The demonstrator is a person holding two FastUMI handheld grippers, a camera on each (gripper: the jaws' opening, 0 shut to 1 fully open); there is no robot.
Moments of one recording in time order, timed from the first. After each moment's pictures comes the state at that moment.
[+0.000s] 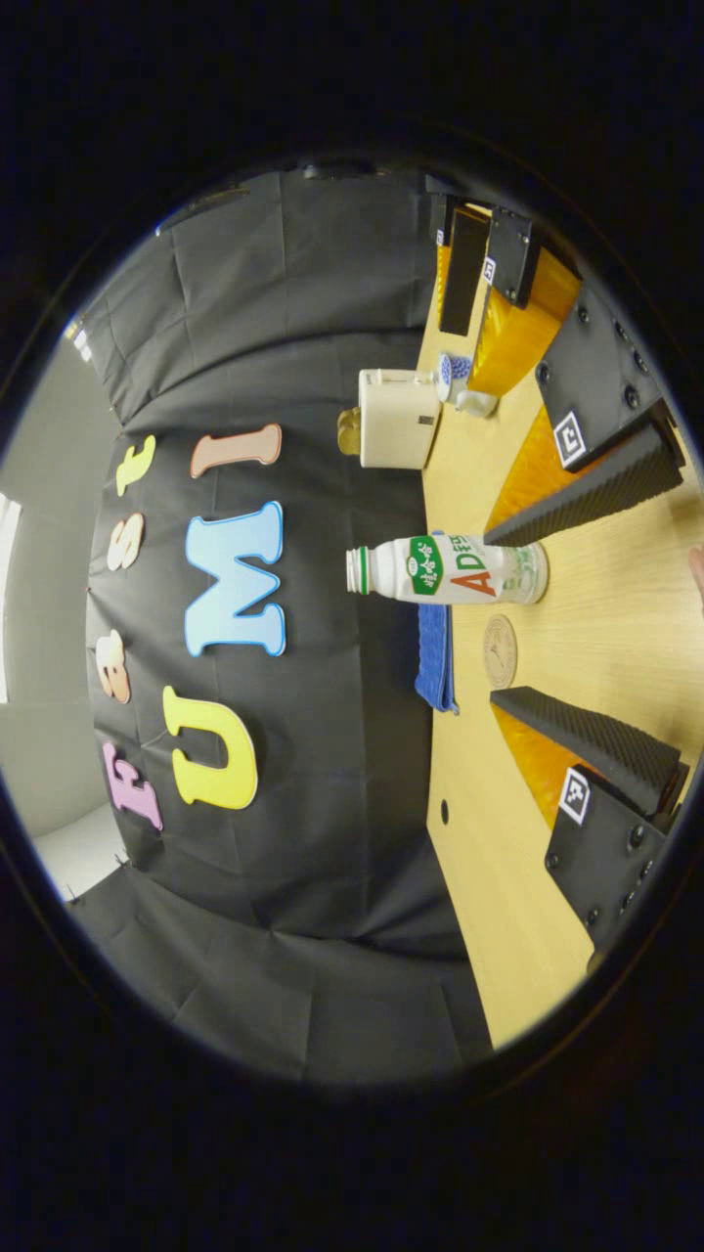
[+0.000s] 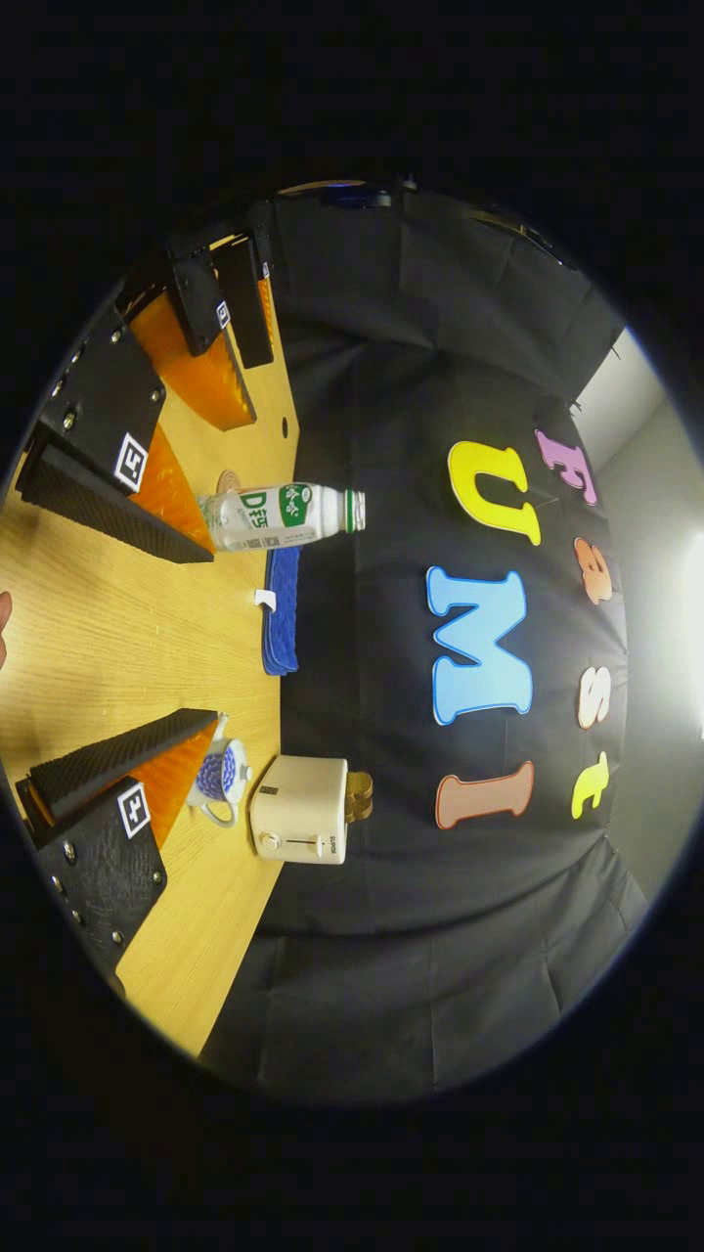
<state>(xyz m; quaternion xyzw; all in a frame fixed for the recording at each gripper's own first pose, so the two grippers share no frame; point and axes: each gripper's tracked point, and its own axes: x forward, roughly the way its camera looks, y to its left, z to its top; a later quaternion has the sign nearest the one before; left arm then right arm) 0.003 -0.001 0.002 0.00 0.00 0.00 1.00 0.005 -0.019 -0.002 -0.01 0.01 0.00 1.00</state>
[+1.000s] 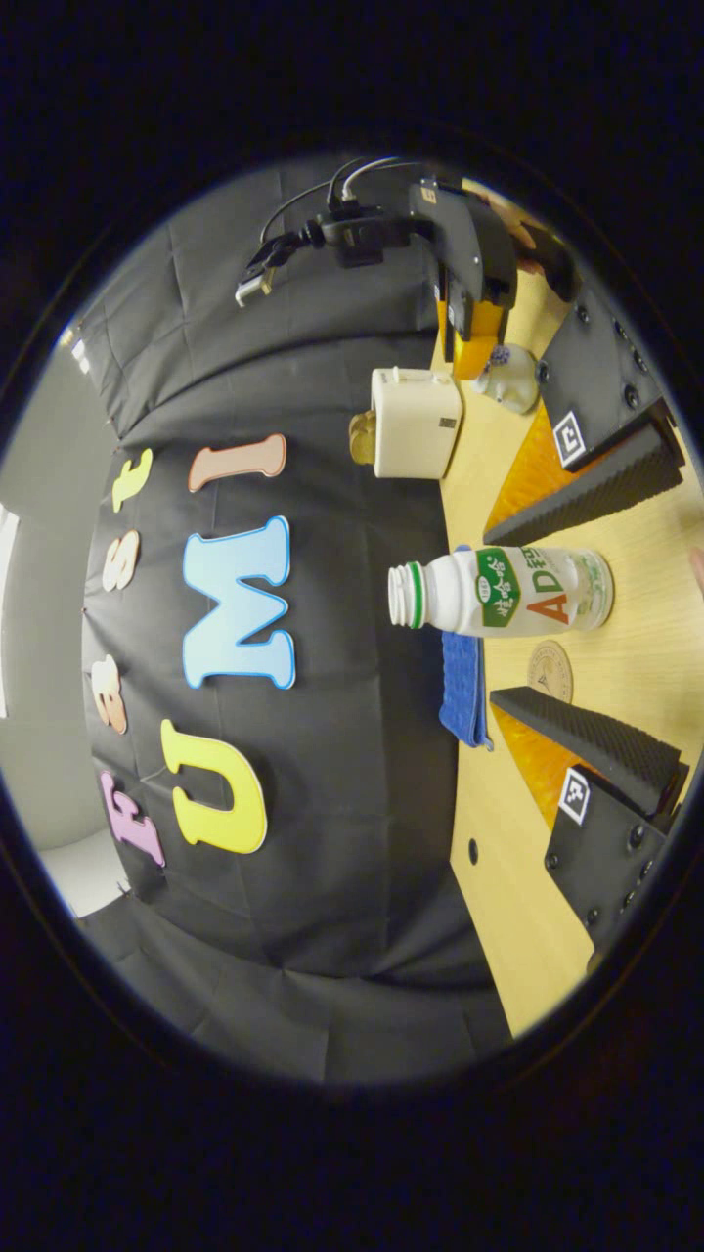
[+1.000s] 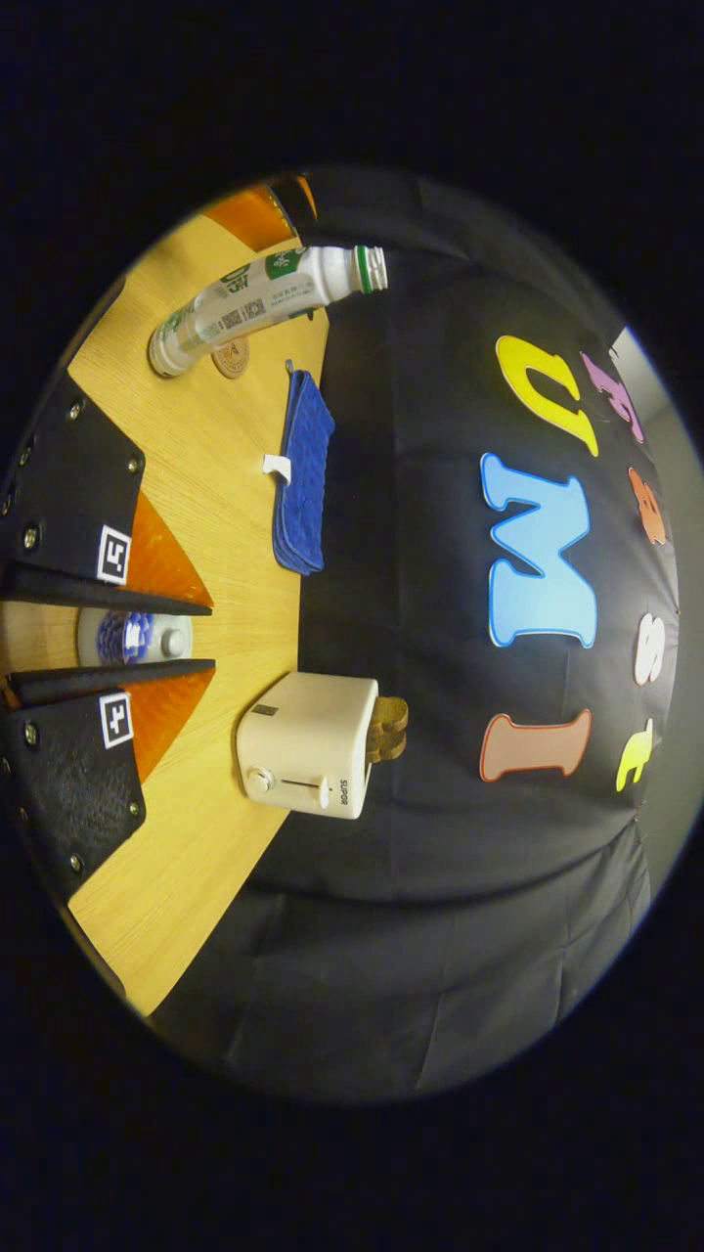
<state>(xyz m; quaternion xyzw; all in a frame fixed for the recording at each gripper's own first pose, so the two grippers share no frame) 0.076 -0.019 0.032 0.01 -0.01 -0.03 1.00 0.128 -0.130 -0.007 -0.01 0.09 -0.08 0.99</state>
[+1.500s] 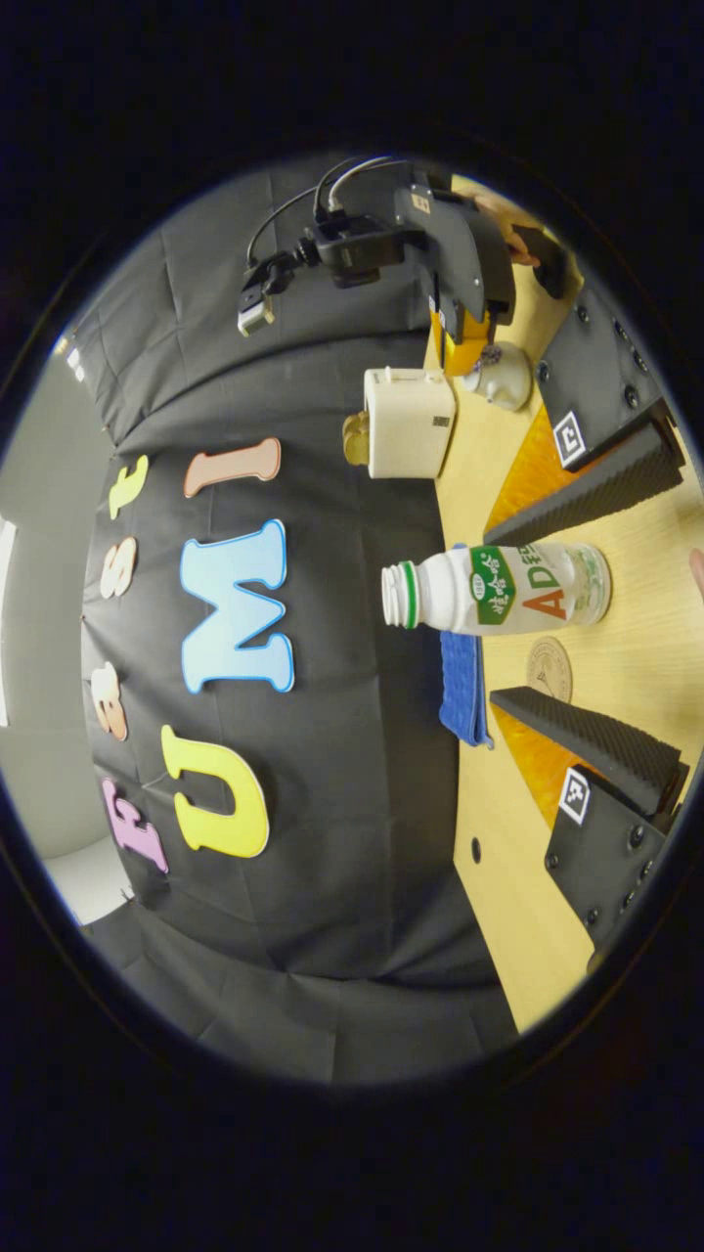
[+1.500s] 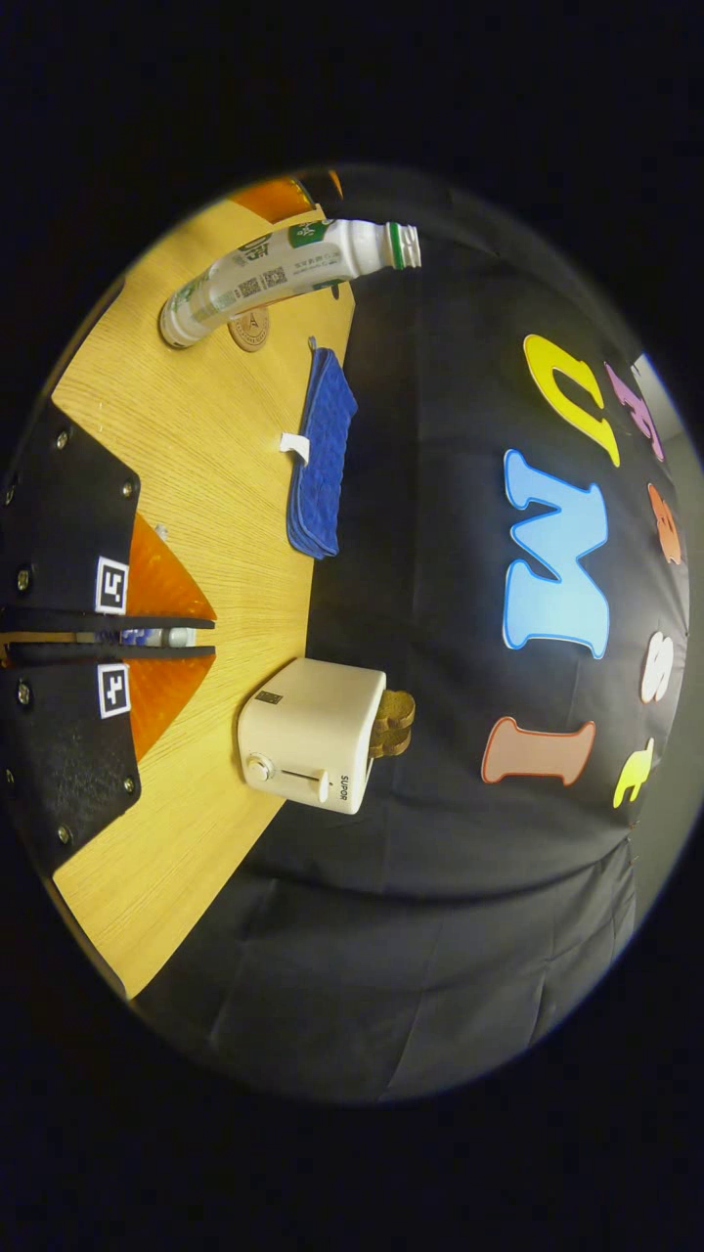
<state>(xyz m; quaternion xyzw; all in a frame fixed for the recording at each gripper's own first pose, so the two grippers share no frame) 0.075 -0.017 0.030 0.02 -0.01 -0.03 1.00 0.126 -0.131 -0.009 -0.05 0.10 -0.11 0.99</state>
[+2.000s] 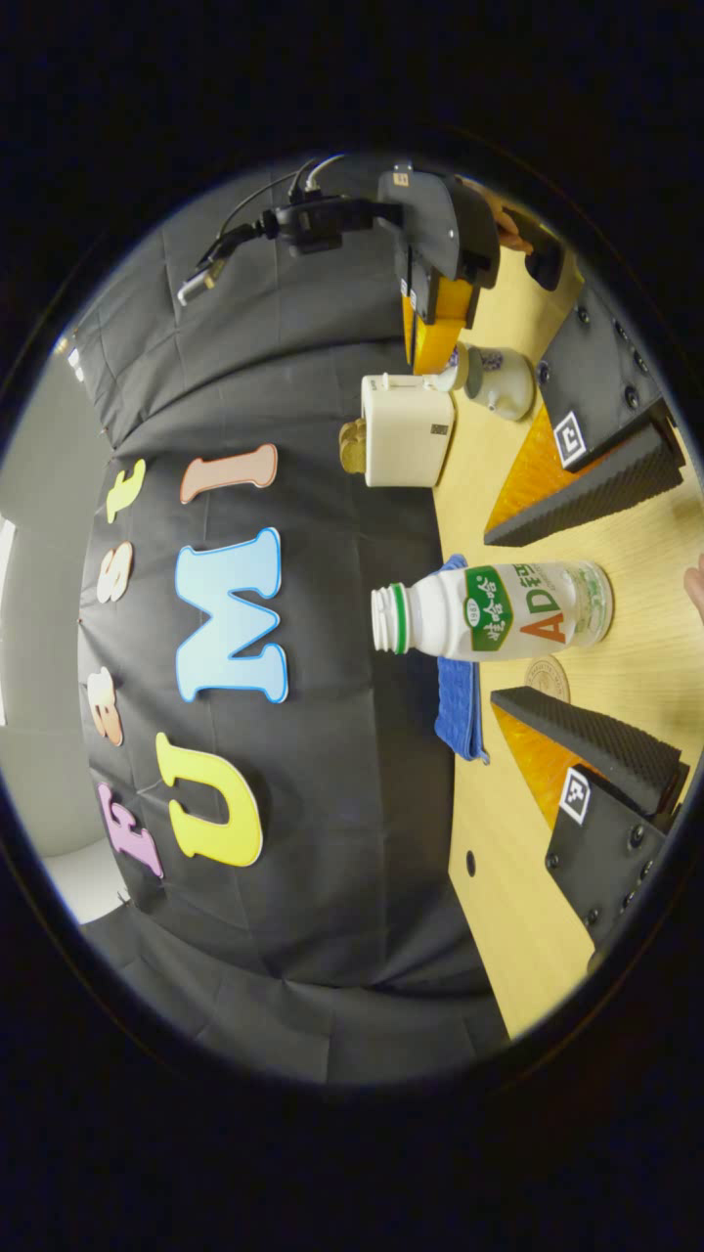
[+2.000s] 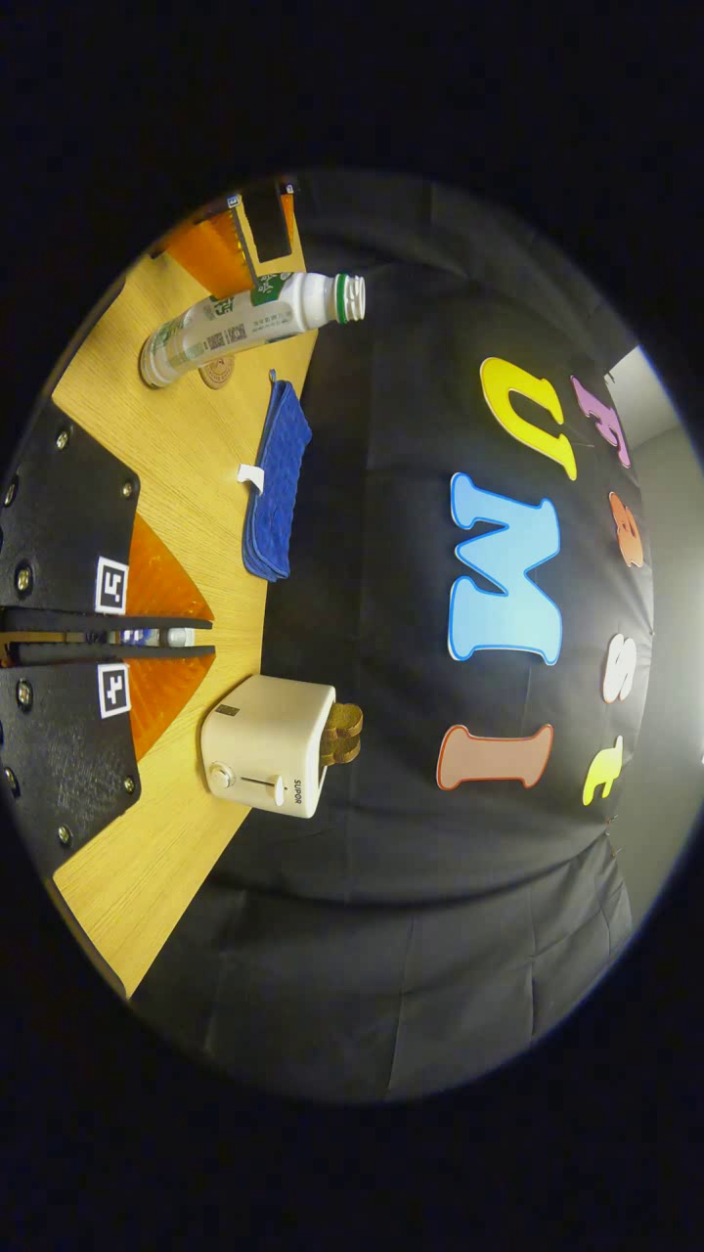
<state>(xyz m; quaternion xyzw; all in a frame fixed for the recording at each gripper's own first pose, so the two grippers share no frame) 0.087 -0.035 0.021 0.02 0.00 -0.04 1.00 0.107 -0.114 0.028 -0.04 0.03 -0.07 1.00</state>
